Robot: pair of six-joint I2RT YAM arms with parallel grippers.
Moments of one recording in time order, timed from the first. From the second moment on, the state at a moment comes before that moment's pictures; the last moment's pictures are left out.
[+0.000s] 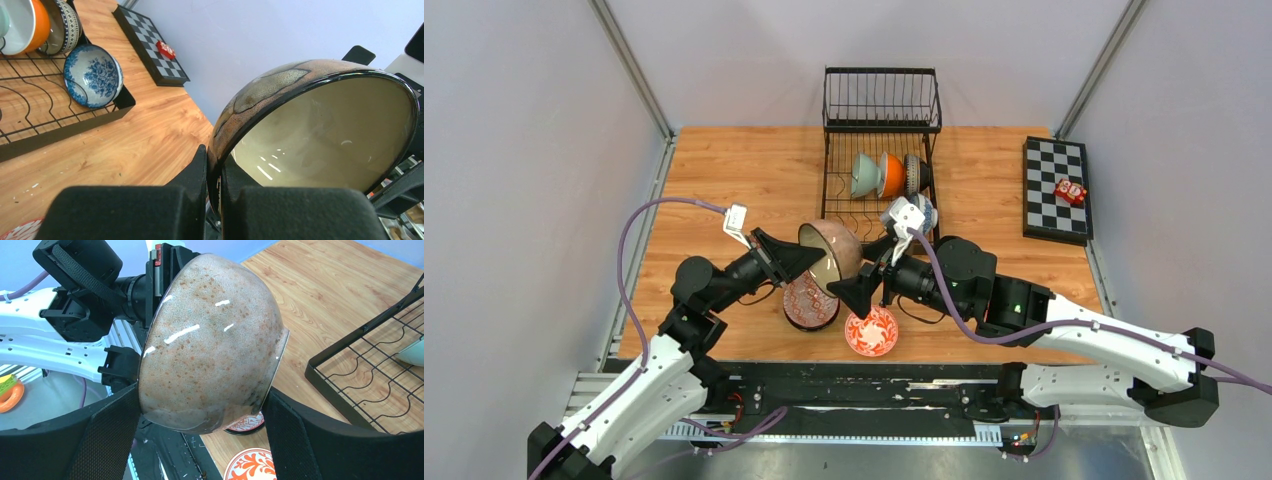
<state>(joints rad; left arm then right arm) -0.53 0.63 0.43 0.41 0.40 -0.90 1.25 0.98 1.07 -0.18 0.16 0.24</state>
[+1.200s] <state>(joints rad) -0.53 0.66 0.43 0.43 0.40 -0.92 1.25 1.01 1.07 -0.17 0.20 0.22</state>
